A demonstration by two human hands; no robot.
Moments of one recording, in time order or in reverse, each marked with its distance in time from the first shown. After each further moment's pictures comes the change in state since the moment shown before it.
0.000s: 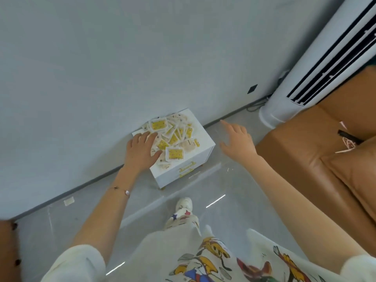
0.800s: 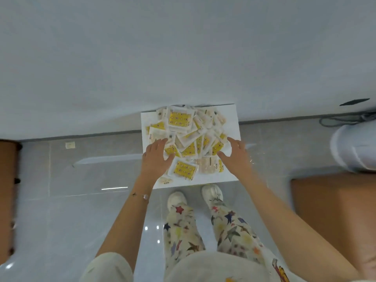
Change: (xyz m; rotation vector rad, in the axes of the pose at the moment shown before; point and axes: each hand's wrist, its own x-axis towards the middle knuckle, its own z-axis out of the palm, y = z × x) left_hand 0.226 -0.049 0.215 -0.377 -0.194 -0.632; right_hand 0.343 0.033 0.232 0.174 -0.535 0.063
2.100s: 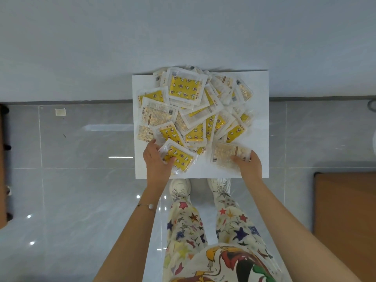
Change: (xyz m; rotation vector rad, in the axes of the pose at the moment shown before) left_hand 0.016 -0.046 0.153 -0.460 0.255 -0.329; right_hand 0.074 0.101 0.117 0.523 0.022 0.315
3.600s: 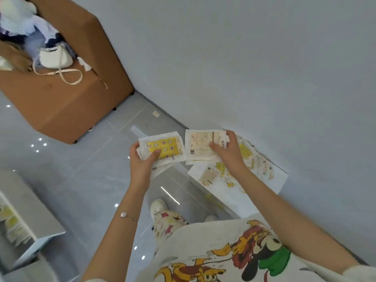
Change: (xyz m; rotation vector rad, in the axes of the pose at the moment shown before) left_hand -0.266 0.070 -0.327 -1.106 0.643 -0.250; right_hand -0.348 -0.245 0.006 -0.167 -0.718 -0.757
